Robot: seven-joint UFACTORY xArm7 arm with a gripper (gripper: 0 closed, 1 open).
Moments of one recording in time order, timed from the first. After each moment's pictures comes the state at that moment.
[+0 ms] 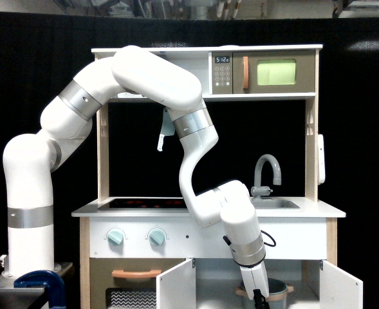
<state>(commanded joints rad) 0.07 0.75 -0.01 1.14 1.46 0.50 -1.20</state>
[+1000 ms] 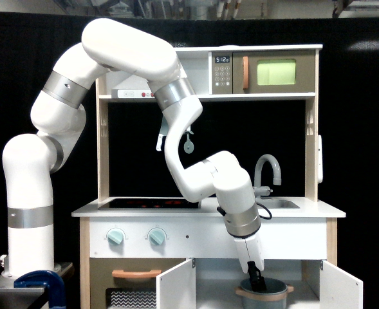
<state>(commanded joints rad) -0.03 0.44 -0.06 0.94 1.19 0.61 -1.03</state>
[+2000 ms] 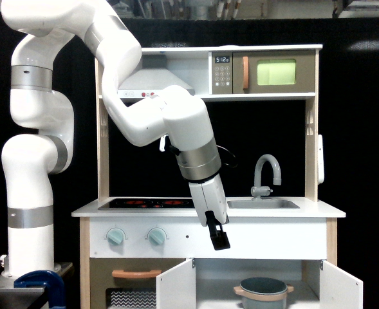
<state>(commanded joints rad) -0.24 0.02 -0.26 0.76 0.78 0.91 -0.95</state>
